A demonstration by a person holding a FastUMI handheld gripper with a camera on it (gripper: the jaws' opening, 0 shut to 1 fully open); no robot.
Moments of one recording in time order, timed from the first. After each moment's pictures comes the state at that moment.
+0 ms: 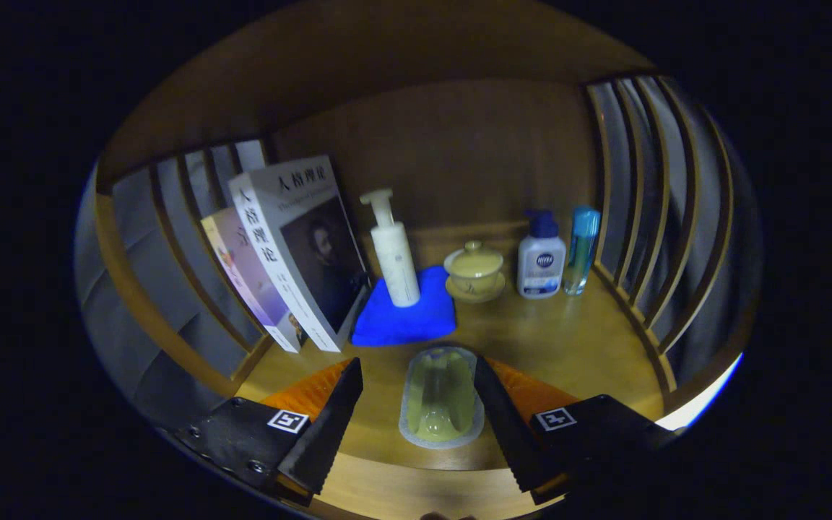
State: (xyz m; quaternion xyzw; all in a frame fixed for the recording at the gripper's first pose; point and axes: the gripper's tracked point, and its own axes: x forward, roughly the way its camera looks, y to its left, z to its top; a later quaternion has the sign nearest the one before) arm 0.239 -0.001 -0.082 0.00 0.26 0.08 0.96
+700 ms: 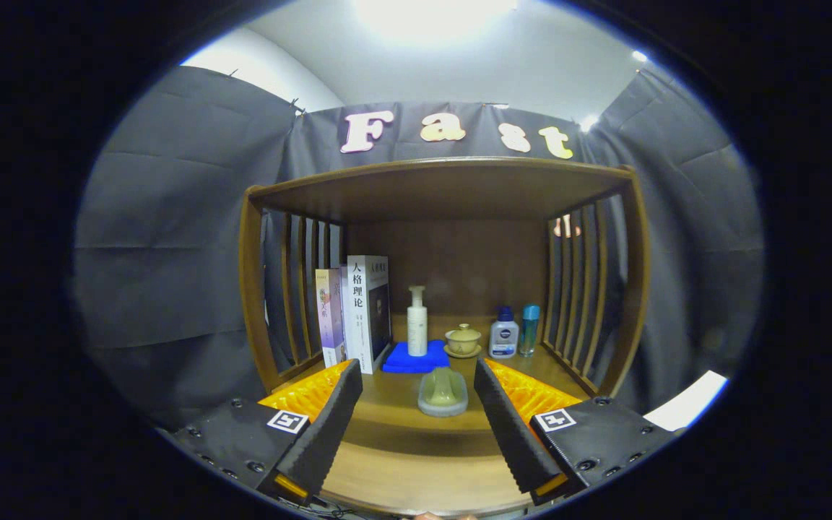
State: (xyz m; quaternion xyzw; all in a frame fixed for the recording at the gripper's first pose) arm 0.048 0.006 -0.033 -0.05 0.03 0.05 1.00
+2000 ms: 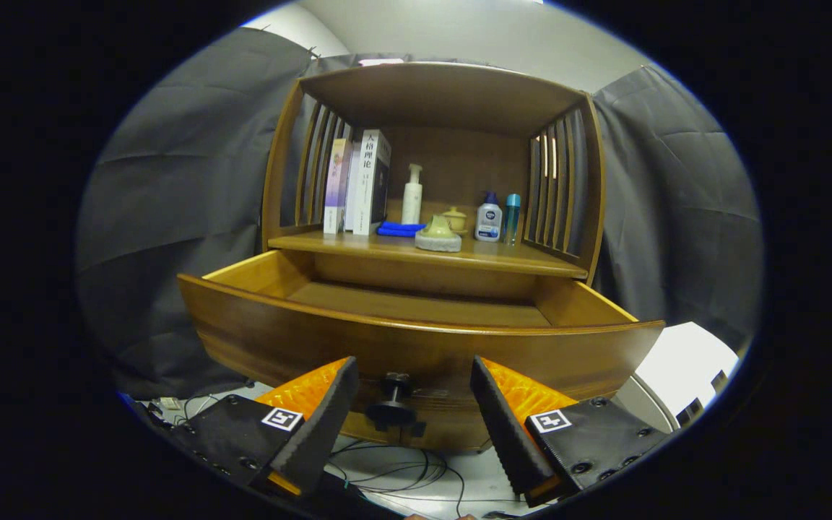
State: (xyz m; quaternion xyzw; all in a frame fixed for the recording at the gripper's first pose) arm -0.042 -0.022 -0.237 -0.12 0.15 0.02 0.98
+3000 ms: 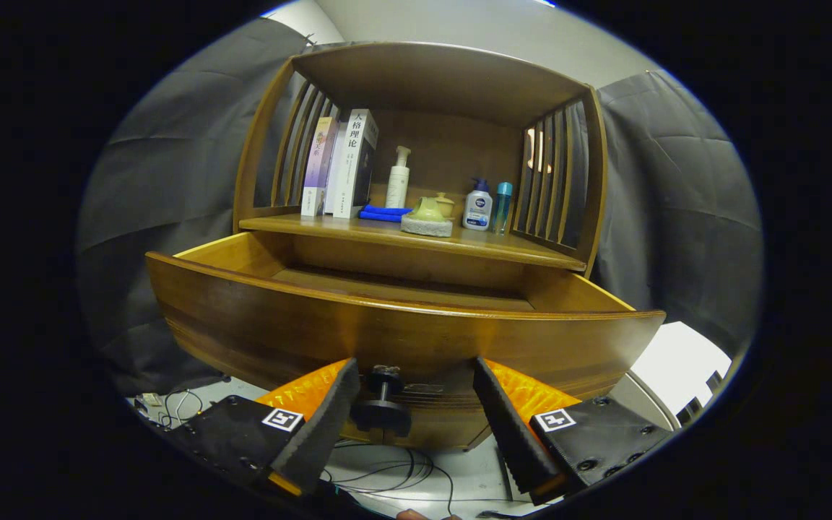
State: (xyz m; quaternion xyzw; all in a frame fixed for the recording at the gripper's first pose) arm -0.010 -0.026 -0.255 -0.13 0.16 -0.02 0.98
